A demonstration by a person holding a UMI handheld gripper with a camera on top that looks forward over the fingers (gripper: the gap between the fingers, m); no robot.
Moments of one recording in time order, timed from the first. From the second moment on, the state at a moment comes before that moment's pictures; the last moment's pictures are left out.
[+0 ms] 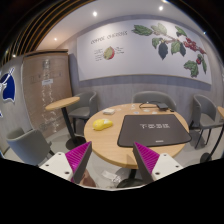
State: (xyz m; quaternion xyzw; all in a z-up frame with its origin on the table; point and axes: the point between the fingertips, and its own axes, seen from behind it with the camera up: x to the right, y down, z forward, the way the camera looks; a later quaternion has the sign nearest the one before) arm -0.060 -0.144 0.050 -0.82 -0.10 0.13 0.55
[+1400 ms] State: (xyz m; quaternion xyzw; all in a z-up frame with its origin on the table) arm -0.016 0.043 0.143 -0.81 -0.06 0.05 0.58
